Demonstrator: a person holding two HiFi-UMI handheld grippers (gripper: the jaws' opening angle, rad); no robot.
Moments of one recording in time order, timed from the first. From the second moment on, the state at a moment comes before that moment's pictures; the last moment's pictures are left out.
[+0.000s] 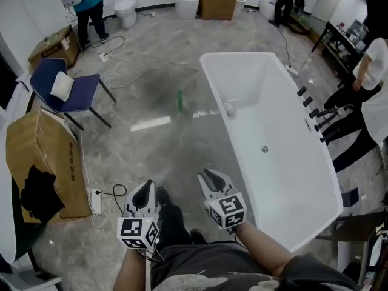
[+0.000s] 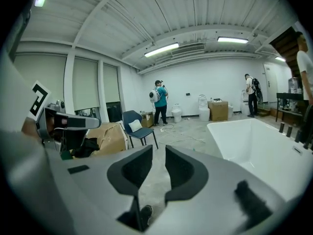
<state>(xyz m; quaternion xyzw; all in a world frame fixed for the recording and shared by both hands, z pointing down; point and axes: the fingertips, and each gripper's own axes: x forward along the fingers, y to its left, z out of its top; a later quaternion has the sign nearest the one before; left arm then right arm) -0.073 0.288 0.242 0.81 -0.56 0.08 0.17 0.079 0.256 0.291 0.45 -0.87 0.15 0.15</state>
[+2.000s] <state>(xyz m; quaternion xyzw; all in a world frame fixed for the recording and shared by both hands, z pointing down) -0.186 -0.367 0.463 0.79 -0.56 0.19 0.19 0.047 -0.386 0.549 0.58 -0.75 0.24 0.18</state>
